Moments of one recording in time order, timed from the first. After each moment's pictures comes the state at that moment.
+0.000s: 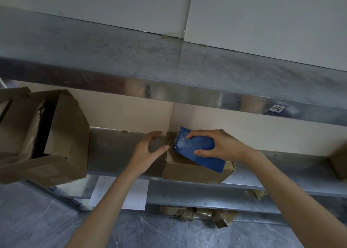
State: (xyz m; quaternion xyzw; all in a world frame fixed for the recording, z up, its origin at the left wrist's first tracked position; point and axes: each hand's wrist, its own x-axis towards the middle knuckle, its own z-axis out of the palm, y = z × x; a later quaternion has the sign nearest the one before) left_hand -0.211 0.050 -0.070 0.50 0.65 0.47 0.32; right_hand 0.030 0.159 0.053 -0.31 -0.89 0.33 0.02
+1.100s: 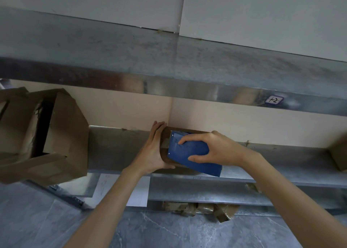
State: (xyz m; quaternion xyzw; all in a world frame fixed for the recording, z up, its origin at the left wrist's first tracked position) left_hand -0.196 0.054 -0.061 0.66 0.62 0.36 0.22; right_hand 0.024 0.126 0.061 -0.28 -0.92 0.26 -0.02
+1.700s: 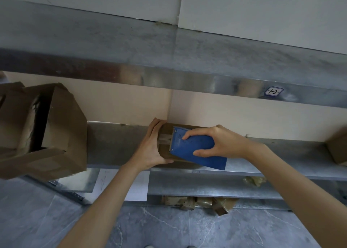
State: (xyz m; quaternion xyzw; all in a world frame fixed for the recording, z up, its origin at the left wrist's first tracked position) left_hand -0.199 0.051 -0.068 0.68 0.58 0.41 0.20; right_hand 0.036 0.131 0.063 -0.28 -0.91 0.31 -0.03
